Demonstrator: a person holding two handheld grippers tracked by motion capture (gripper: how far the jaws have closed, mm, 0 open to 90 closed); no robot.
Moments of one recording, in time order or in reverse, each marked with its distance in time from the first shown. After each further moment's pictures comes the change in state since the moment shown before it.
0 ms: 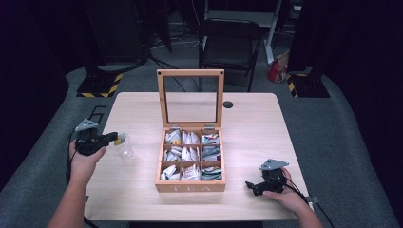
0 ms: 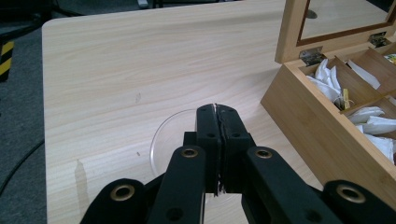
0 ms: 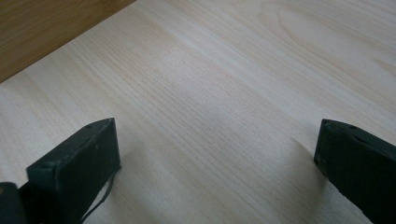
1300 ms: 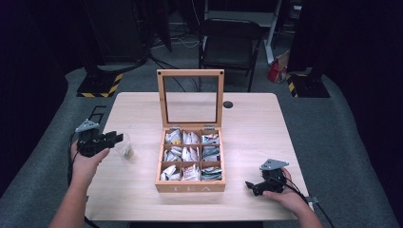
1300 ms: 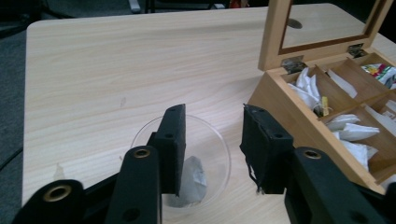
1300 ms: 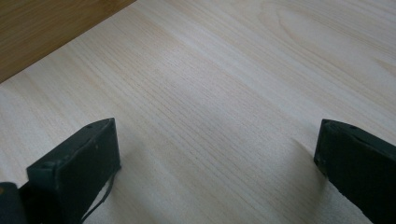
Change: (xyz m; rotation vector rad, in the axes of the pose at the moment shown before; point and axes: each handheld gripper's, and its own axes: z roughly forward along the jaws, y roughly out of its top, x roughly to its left) left arm -0.012 0.002 -0.003 -0.032 -0.046 -0.013; right arm 0.000 0.000 0.000 0.000 0.000 -0.005
